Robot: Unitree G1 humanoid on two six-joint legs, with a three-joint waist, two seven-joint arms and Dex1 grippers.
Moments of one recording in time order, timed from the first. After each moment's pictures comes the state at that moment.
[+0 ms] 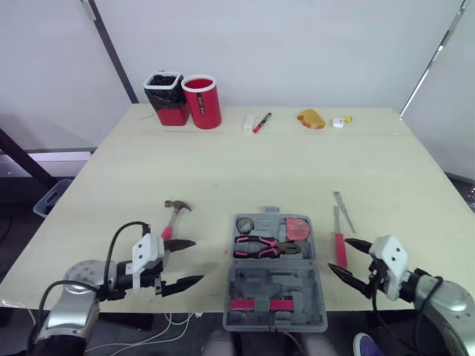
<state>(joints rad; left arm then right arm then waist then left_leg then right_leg) 0.00 0.72 0.10 0.21 -0.32 -0.15 -1.33 0.19 -0.60 -0.03 -0.33 0.29 0.22 0.78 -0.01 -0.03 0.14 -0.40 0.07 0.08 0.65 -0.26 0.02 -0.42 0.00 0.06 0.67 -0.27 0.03</state>
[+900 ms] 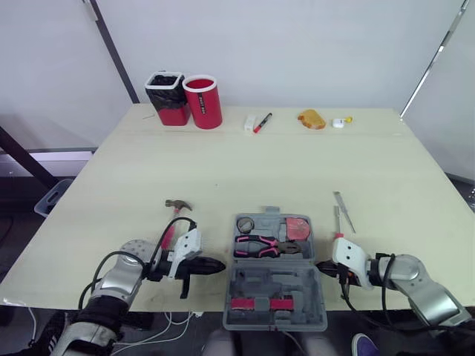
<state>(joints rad) -0.28 0.65 -0.16 0.42 -0.19 -0.04 -1.38 -0.09 -0.66 0.27 -0.09 0.05 0.23 0.93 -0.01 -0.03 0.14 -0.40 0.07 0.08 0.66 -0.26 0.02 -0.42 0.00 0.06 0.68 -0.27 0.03</state>
